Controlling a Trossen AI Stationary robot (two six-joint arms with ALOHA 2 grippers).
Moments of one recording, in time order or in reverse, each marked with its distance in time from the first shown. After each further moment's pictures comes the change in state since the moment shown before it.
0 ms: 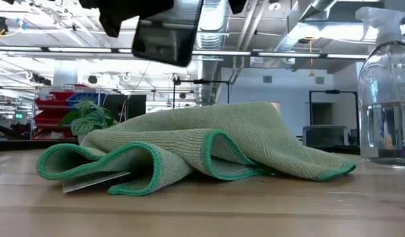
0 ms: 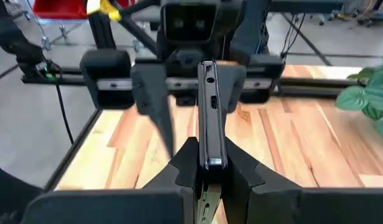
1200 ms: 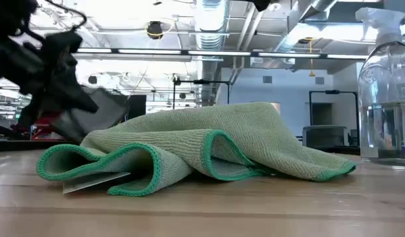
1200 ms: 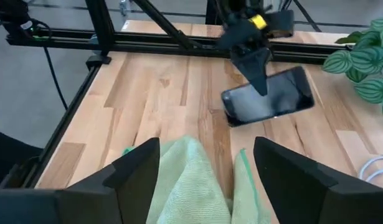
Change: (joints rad) left arm 0.161 -0.626 -0.452 -0.762 0.047 -1.197; right arm 0.069 -0.087 0.002 -0.247 0.091 0.051
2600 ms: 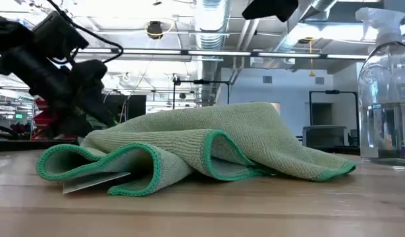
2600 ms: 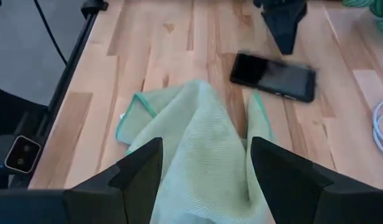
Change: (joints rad) left arm 0.474 0.059 -0.002 0.109 0.581 0.419; right arm 0.053 -0.030 0.000 -0.230 0.021 0.143
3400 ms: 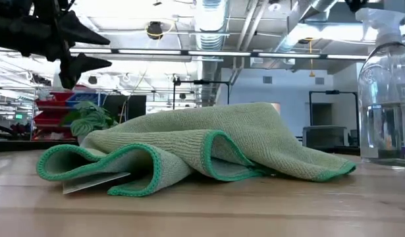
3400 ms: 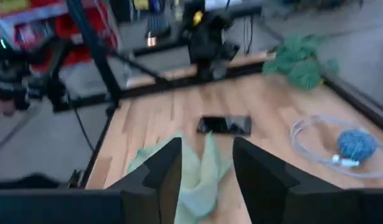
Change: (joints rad) left arm -0.080 -0.601 0.008 -0.043 -0.099 0.327; right arm 0.005 -0.947 -0.389 -0.080 0.090 0.031
